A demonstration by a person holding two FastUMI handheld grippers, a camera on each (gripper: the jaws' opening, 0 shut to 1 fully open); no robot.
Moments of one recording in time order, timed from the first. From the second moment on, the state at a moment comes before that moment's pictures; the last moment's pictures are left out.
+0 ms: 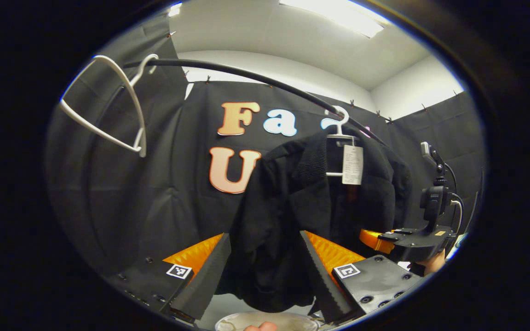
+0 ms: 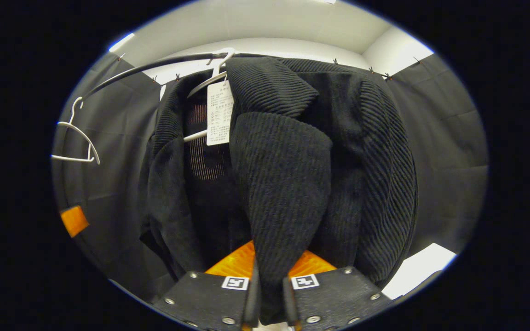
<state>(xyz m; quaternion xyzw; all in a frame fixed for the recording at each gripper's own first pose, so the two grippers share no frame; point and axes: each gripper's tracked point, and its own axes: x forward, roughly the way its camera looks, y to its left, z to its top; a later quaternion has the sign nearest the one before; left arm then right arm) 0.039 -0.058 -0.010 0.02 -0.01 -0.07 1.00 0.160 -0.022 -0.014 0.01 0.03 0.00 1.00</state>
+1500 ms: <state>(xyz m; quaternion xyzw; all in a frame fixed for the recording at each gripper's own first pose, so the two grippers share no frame) 0.140 -0.037 0.010 0.04 -0.04 0.05 1.00 0.059 -0.081 0.100 -0.06 -0.11 -0.04 0.99</state>
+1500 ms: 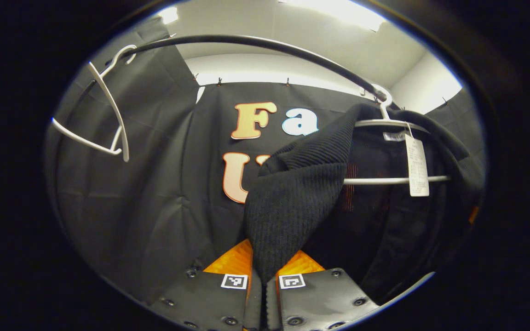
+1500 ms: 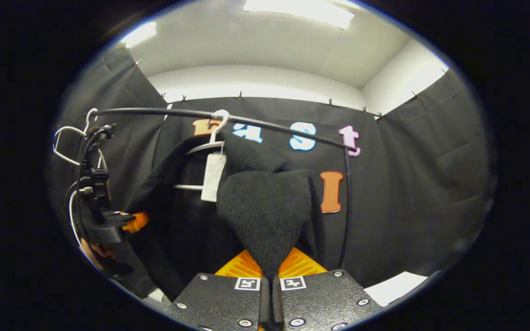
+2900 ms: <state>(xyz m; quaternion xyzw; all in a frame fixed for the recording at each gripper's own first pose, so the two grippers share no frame) 0.158 -0.046 0.075 0.07 -0.06 0.00 1.00 0.171 -0.189 0.129 -0.10 -0.06 -0.10 0.99</state>
